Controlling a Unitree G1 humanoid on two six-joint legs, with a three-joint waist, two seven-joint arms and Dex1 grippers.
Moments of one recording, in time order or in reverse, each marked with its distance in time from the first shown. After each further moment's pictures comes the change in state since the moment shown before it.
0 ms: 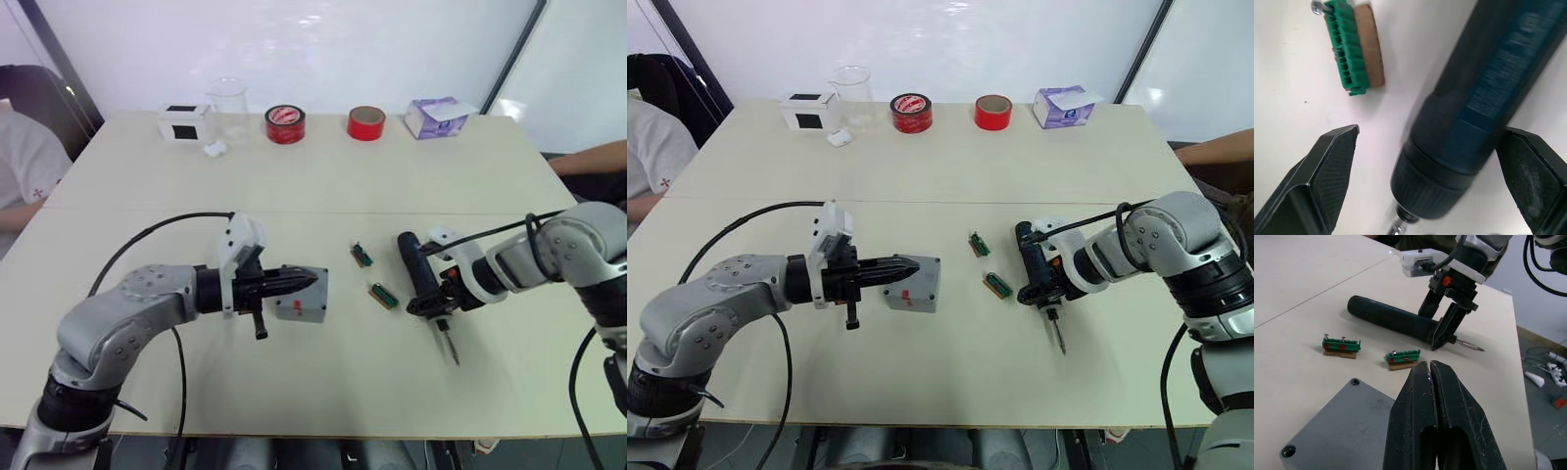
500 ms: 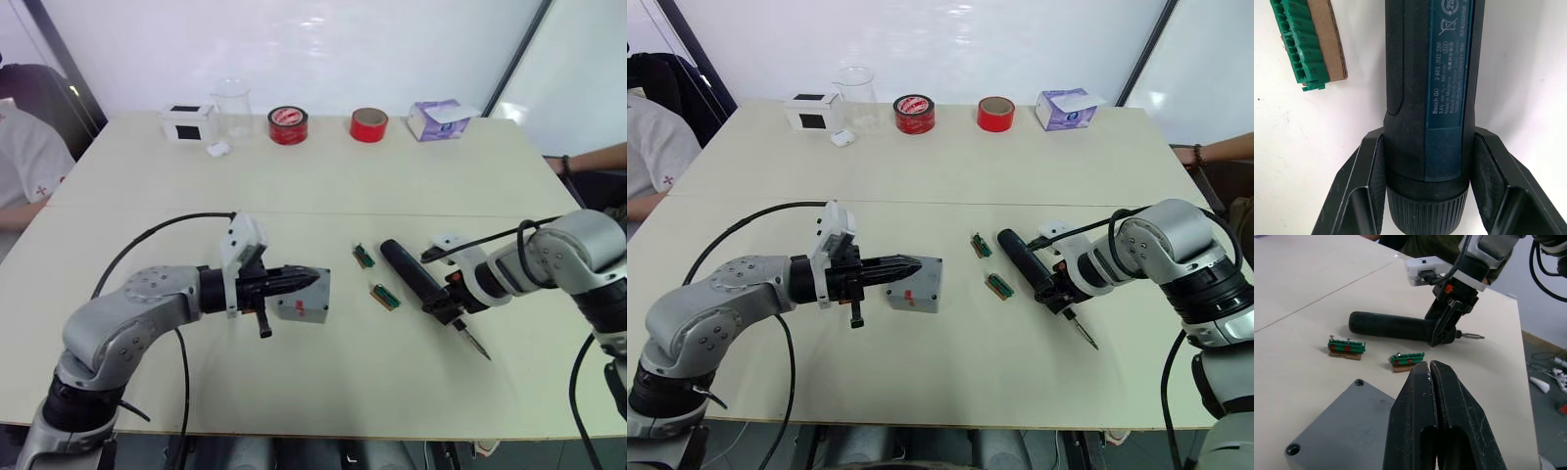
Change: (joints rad) left arm 0.002 -0.016 -0.009 0.000 0.007 -0.009 0.031; right arm 0.016 -0.008 0.039 0.007 -0.165 -0.017 0.088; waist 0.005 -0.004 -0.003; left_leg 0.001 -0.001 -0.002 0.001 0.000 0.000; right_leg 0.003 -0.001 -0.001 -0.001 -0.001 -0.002
